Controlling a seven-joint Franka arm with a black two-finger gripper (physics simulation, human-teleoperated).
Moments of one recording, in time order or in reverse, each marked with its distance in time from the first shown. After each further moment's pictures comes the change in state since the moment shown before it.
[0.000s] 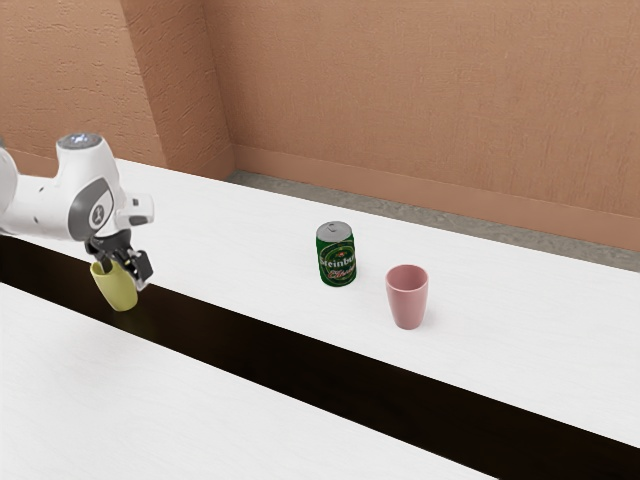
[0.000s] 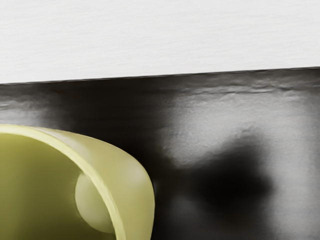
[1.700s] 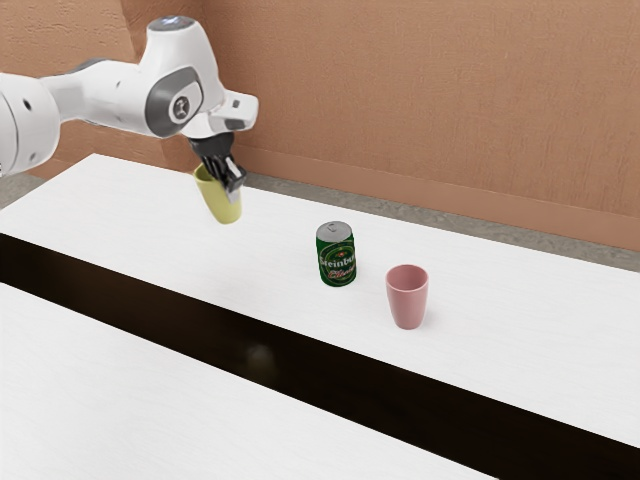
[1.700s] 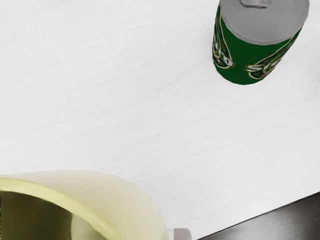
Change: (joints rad) arm 0.018 0.017 -0.389 0.481 0.018 -0.388 0.043
